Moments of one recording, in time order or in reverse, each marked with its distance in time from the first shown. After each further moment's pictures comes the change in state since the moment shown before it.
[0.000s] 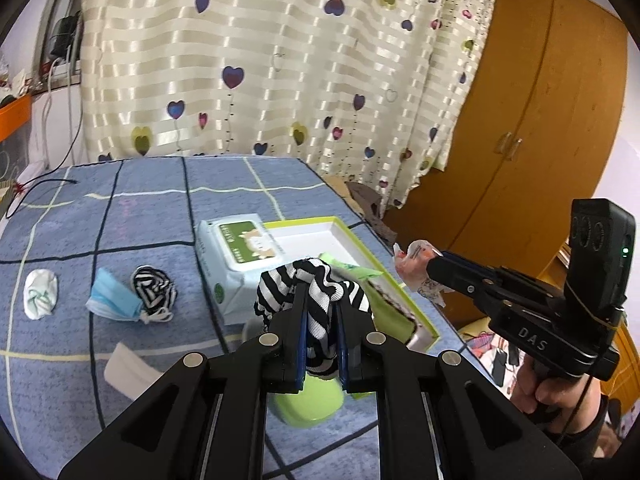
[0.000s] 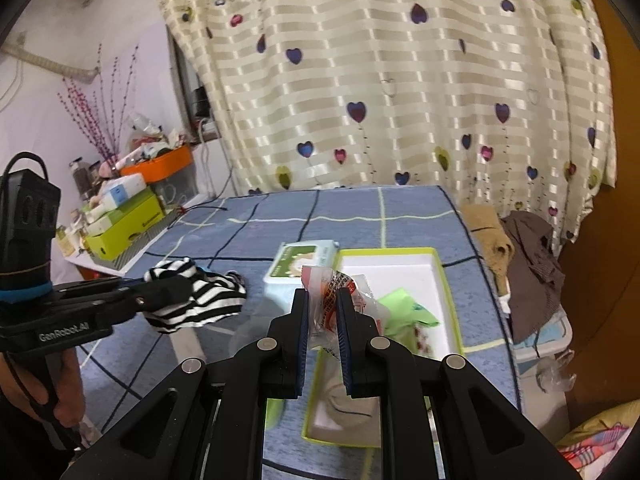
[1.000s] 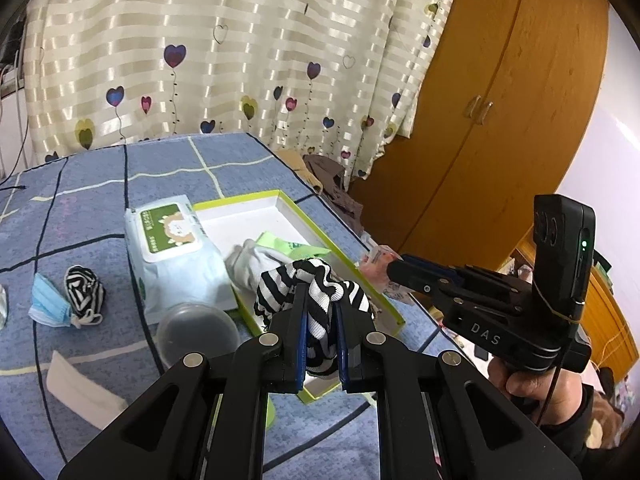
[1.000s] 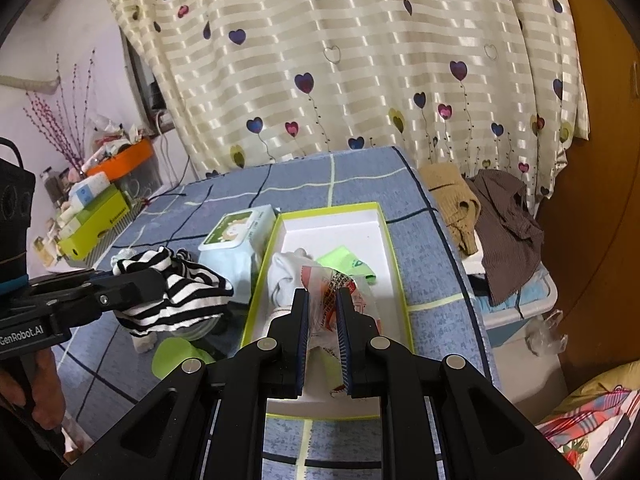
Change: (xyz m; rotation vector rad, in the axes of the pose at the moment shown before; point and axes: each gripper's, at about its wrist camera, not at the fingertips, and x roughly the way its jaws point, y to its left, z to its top) left arm 0.050 -0.049 -0.008 0.074 0.099 -0.098; right arm 0.006 -0.063 -0.035 0.096 0.075 -0.068
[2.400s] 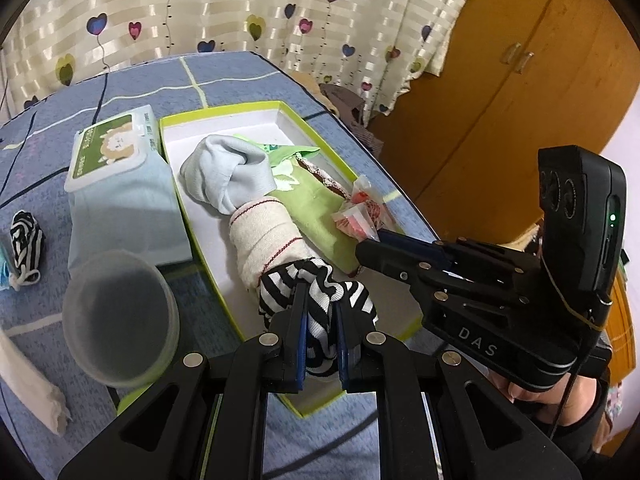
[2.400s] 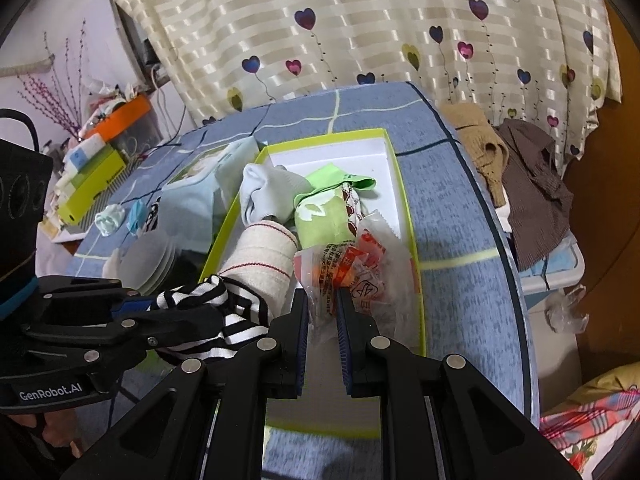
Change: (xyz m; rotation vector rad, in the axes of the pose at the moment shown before) left arm 0.101 -0.001 -0.021 -0.064 0.225 0.061; right arm 0.078 -0.033 -0.022 0.001 0.181 0.081
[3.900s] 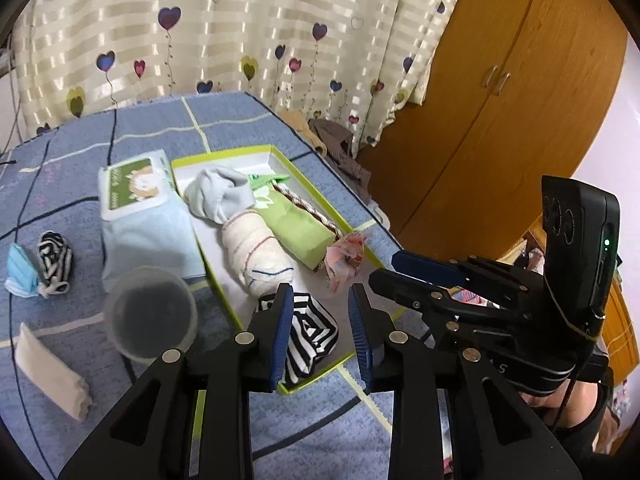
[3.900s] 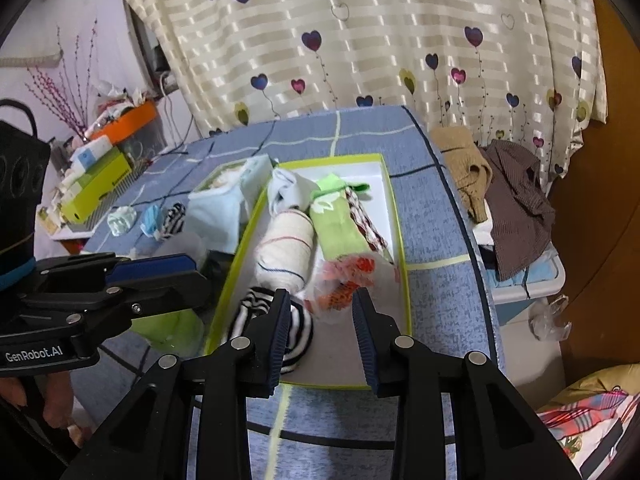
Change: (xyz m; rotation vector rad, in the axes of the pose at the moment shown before) left arm -0.058 -0.014 -0.009 0.035 -0.129 -0.015; right arm -0.057 0.026 -0.009 -0.027 -0.060 -0.047
